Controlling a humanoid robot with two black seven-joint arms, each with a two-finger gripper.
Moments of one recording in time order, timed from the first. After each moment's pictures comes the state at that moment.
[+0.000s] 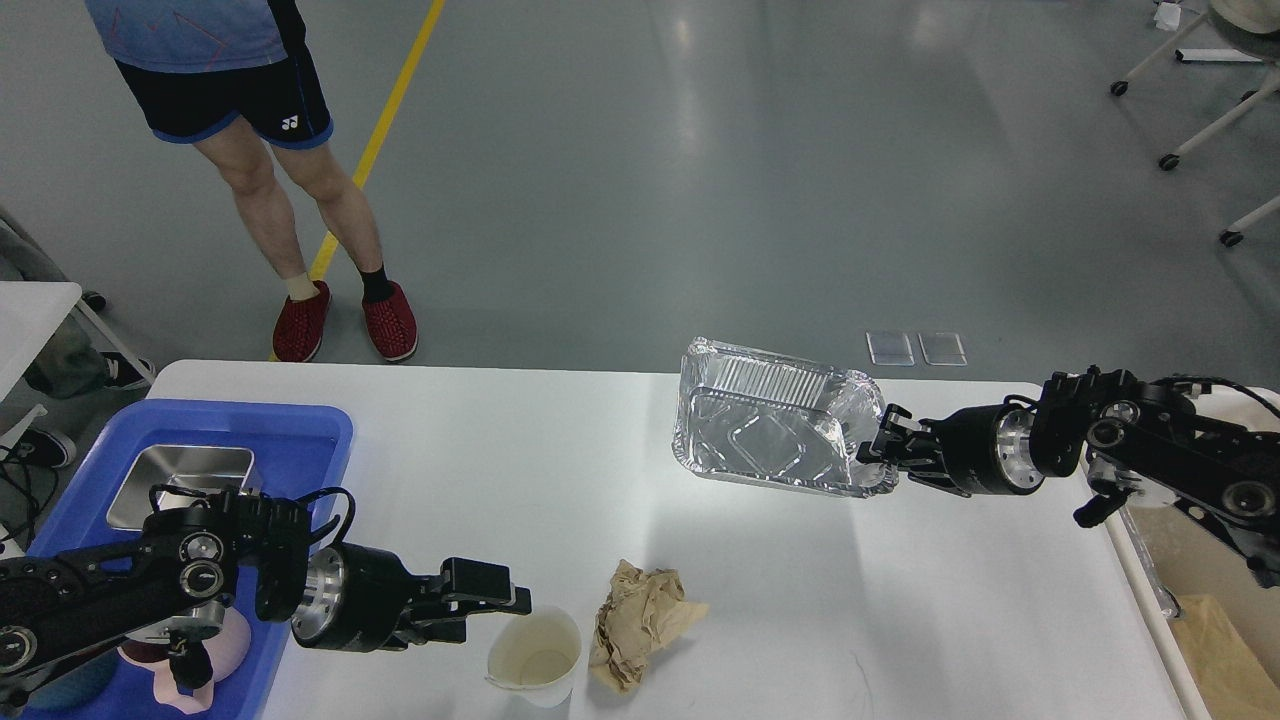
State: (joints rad) left arm -0.68 0.68 -0.22 -1.54 0.82 -0.48 0.22; right arm 0.83 -0.64 0.29 1.19 -0.71 0.42 -0.19
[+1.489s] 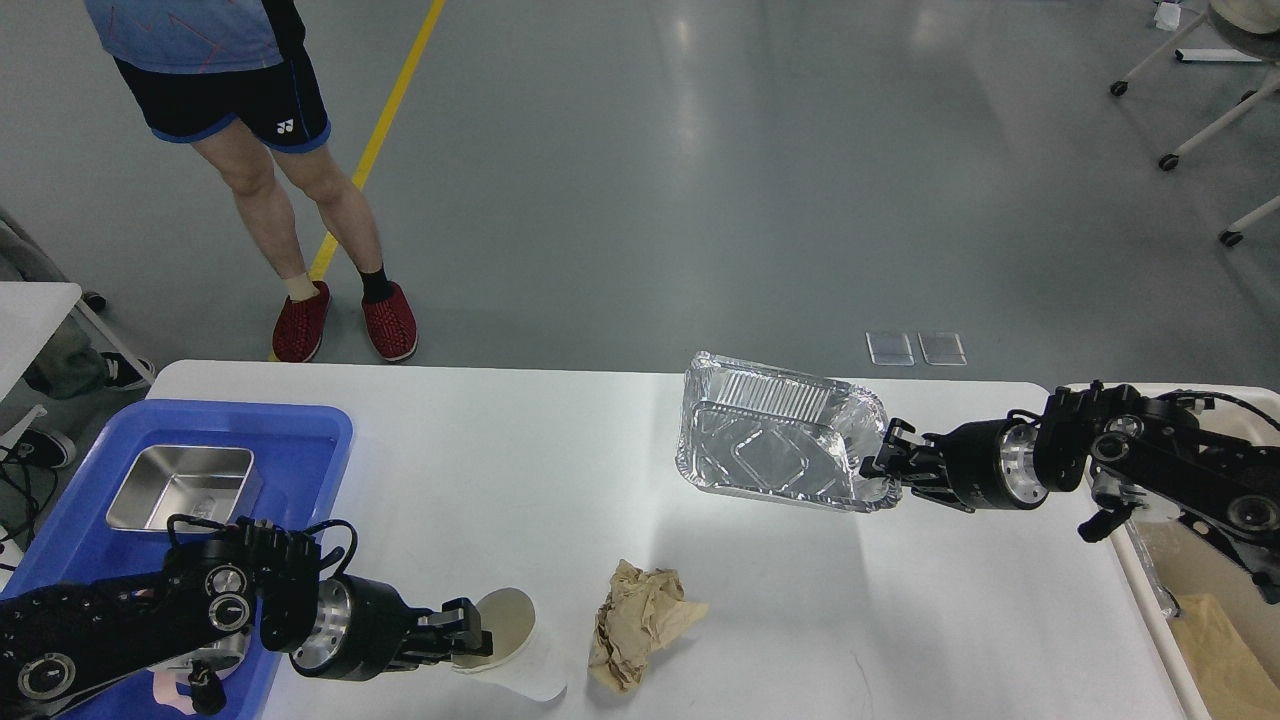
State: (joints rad) left arm -0.64 0.64 -0.18 -1.48 0.87 -0.42 0.33; right arm 0.80 -0.65 0.30 1.20 -0.71 0.42 -0.19
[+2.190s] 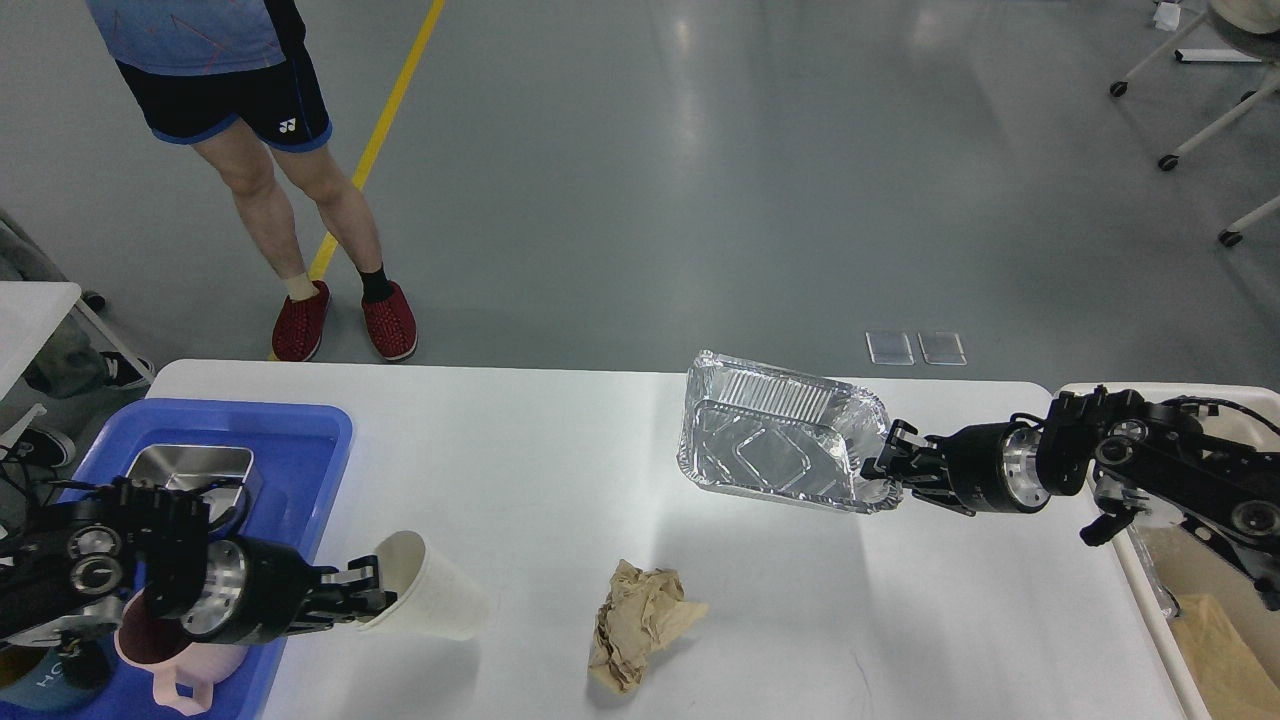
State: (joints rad) left arm -0.64 0.91 -0.29 -1.62 0.80 -0.48 0.36; right arm 0.78 -0.65 0.33 1.21 -0.71 0.42 -0.19
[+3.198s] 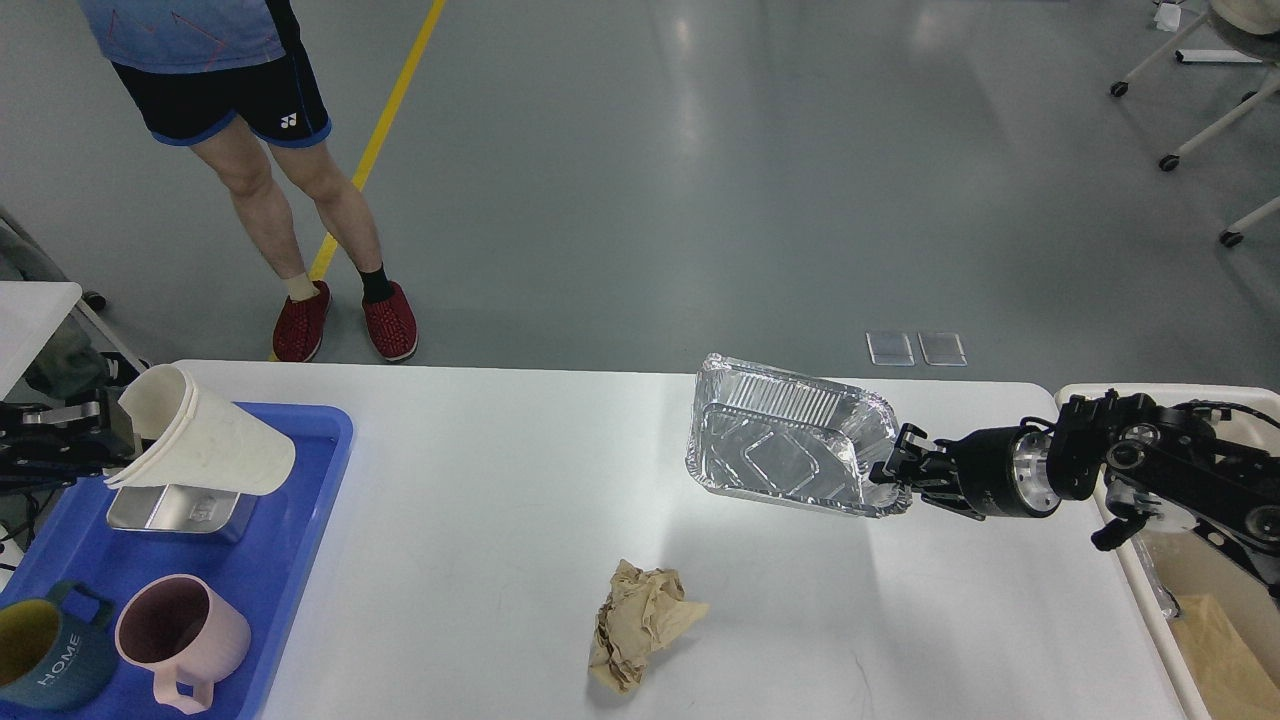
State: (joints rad) left arm -0.66 1.38 -0.67 -1.67 0.63 -0.79 0.34; right arm 0.77 -0.68 0.33 1.22 -0.71 0.42 -0.19
